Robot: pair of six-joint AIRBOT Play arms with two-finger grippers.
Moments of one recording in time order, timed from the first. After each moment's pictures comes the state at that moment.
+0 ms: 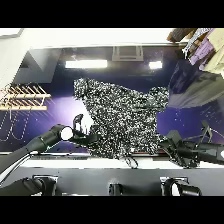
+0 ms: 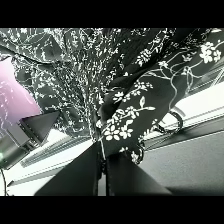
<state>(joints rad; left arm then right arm) -0.62 -1.25 0.70 1.08 -0.80 -2.05 -0.20 -0.46 0.65 -0.98 1.50 2.17</state>
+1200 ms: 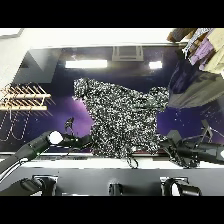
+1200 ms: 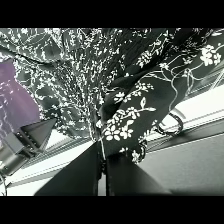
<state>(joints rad) -0.51 -1.14 0.53 0.91 -0.72 -1.91 -0.20 -0.46 0.65 -0.99 1.49 2.16</state>
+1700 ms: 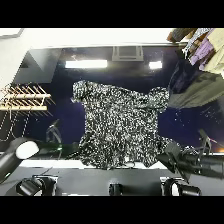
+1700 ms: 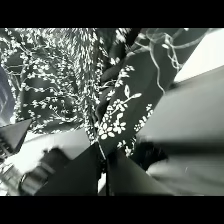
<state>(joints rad) -0.49 -0.66 0.53 1.09 -1.14 -2.14 -0.20 -0.33 0.65 -0.91 1.71 2.25</state>
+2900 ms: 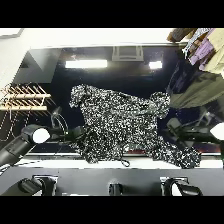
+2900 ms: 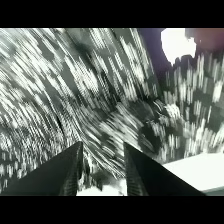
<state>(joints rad) -0.47 -0.94 0.68 1.25 -0.92 -2.17 -0.20 -0.71 0.74 -1.14 1.27 1.96</state>
